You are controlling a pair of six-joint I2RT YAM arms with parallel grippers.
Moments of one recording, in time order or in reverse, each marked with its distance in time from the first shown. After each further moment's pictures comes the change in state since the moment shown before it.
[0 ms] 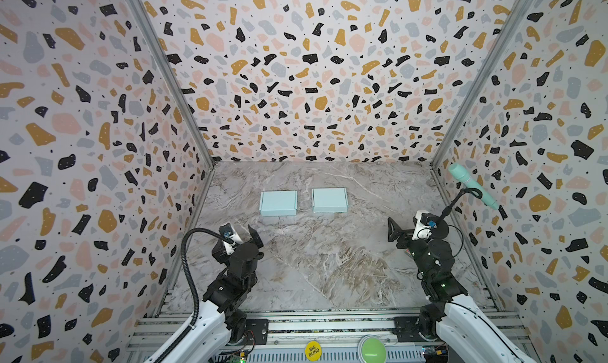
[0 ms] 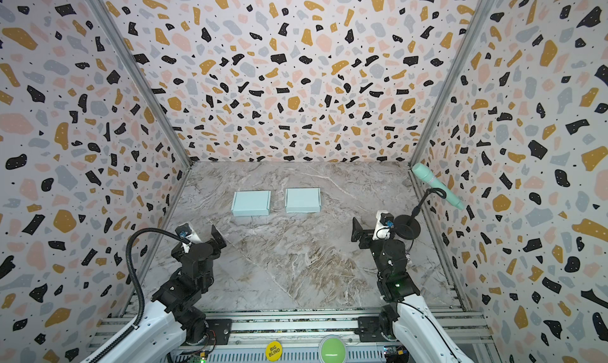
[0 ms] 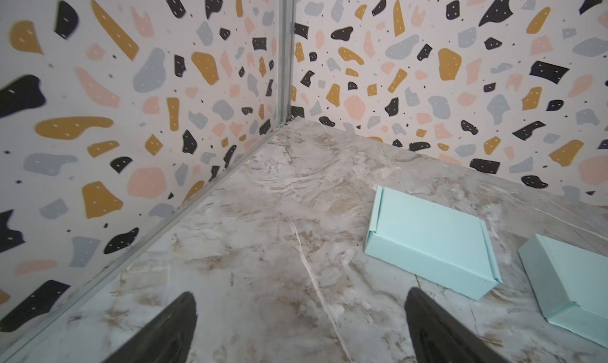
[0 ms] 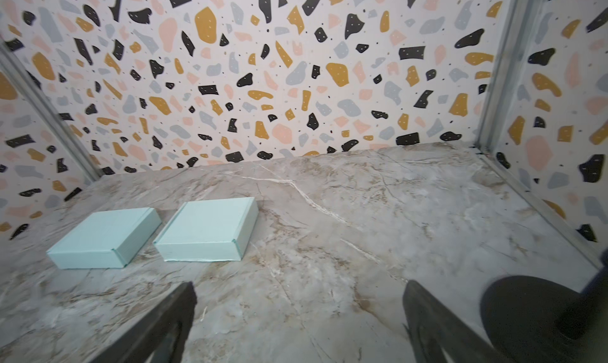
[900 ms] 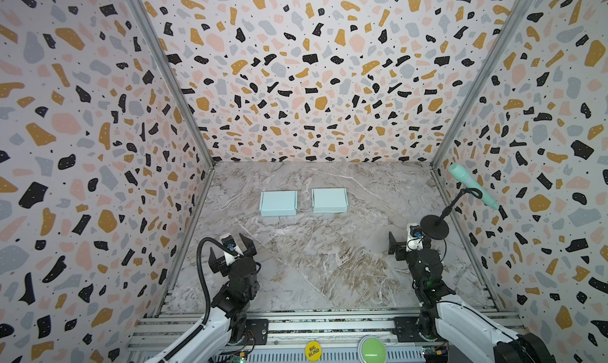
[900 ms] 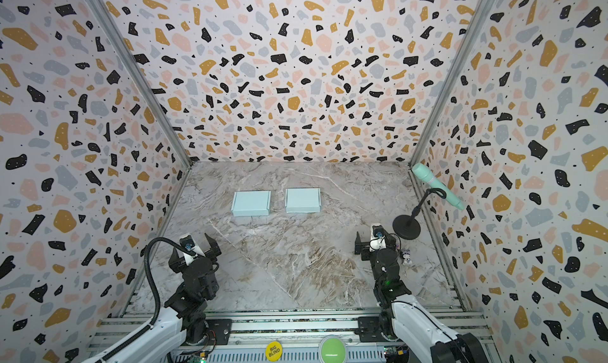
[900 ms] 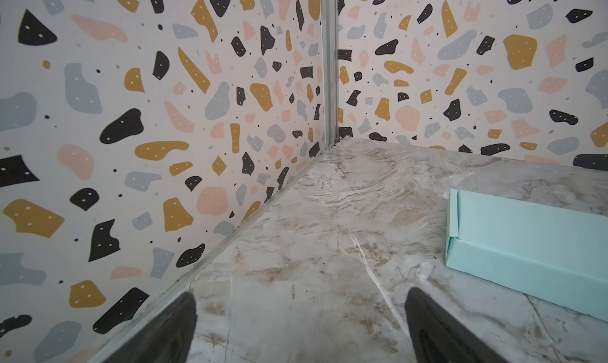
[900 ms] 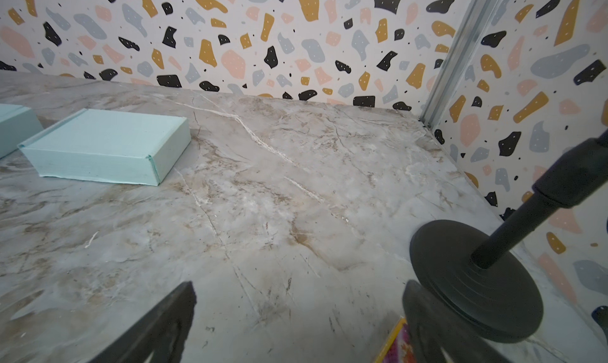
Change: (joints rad) left arm 0.016 0.065 -0.273 0.542 -0.165 0.296; right arm -0.008 0.232 -0.193 0.310 0.131 -0.204
